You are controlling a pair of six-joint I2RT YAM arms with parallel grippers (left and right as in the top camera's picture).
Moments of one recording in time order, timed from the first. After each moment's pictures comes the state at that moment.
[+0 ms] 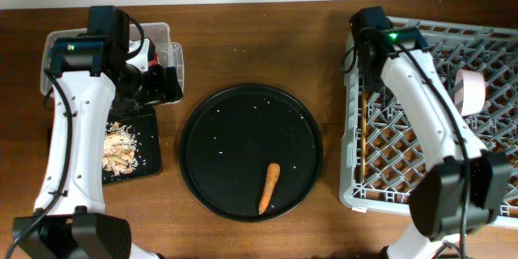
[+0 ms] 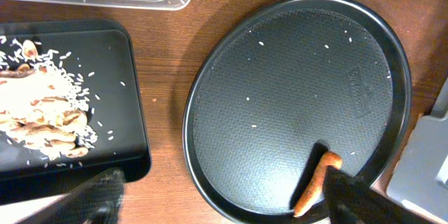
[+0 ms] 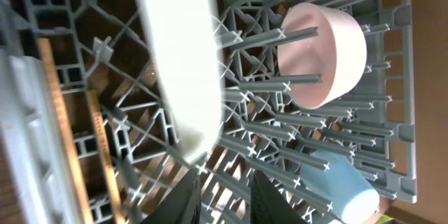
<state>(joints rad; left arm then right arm) 0.01 1.71 1.76 -1.39 0.19 -0.15 0.15 1.83 1.68 -1.24 0.62 0.34</state>
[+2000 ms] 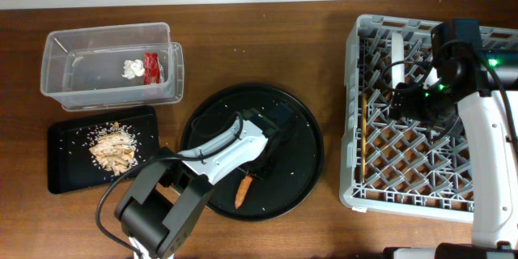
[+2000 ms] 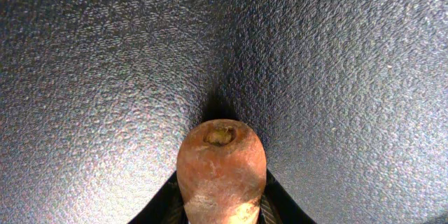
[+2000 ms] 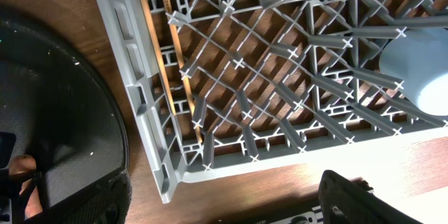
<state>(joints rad) -0.73 1.94 1.25 -0.96 -0.05 -0.23 -0.07 1.54 1.68 -1.56 0.06 0.28</state>
